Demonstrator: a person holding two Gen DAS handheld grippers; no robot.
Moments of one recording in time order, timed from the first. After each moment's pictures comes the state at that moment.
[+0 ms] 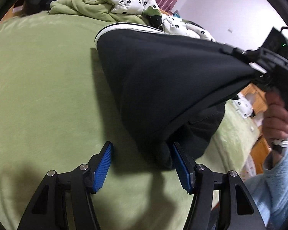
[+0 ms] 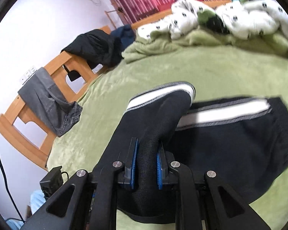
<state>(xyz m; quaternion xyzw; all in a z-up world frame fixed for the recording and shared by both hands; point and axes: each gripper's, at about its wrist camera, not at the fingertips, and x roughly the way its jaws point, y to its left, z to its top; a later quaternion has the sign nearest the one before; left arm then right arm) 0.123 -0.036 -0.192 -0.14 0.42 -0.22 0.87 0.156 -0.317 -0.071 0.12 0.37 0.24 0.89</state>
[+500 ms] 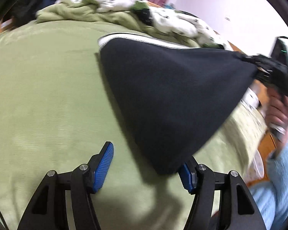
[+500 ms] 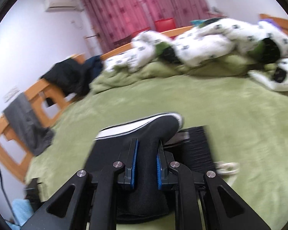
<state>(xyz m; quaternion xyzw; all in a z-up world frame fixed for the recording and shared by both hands) 0.129 -0.105 -0.172 -0.09 0.42 -0.24 0.87 0.157 -0.473 -0.055 0.13 0.30 0.12 0.94</state>
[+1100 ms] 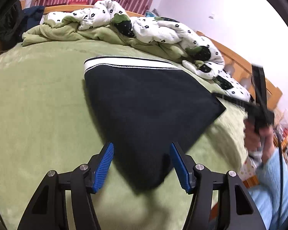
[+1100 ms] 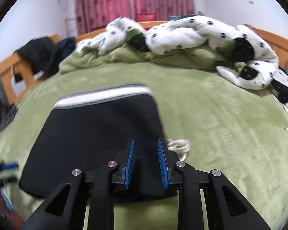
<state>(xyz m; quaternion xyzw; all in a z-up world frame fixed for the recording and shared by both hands) 0.128 -0.128 -0.133 -0.06 0.39 -0.25 0.88 0.139 -0.487 -0.111 0.02 0.33 0.03 0.94</state>
